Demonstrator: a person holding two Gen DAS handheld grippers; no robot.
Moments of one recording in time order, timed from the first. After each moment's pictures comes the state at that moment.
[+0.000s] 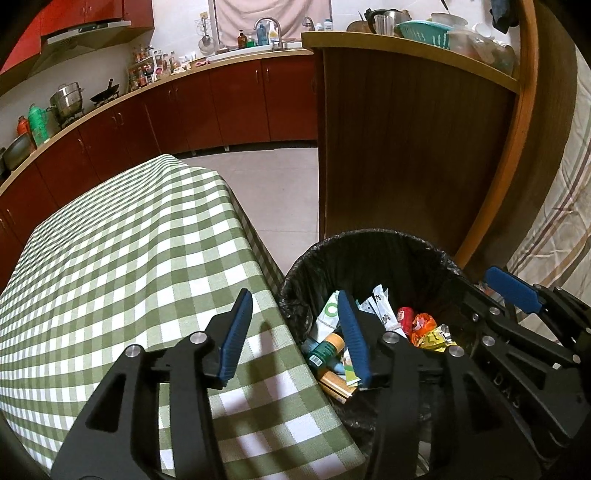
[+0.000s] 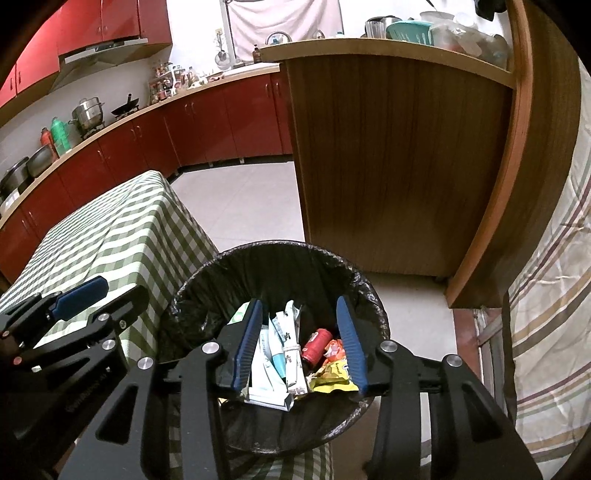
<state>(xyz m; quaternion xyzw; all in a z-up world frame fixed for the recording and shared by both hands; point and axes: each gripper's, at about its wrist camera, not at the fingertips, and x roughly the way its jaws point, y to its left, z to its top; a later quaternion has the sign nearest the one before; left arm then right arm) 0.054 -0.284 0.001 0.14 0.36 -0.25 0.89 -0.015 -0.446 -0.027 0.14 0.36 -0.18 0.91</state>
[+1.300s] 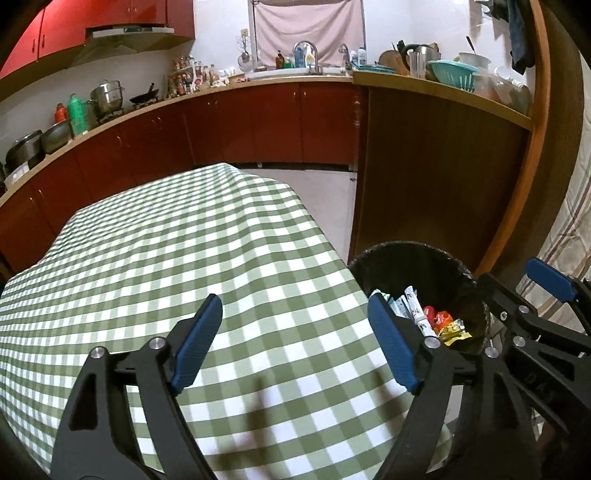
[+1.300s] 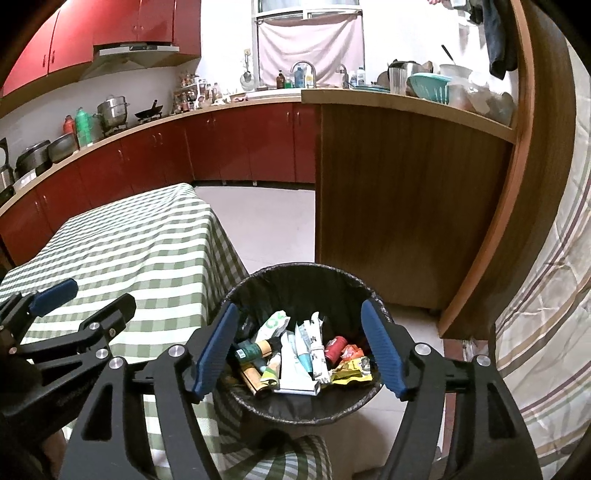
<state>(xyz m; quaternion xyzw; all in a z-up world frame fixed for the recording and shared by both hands) 0.020 -0.188 0.037 0.11 0.33 -0.20 0.92 -0.048 -0.381 0.017 0.08 0.31 -0.17 0.93</state>
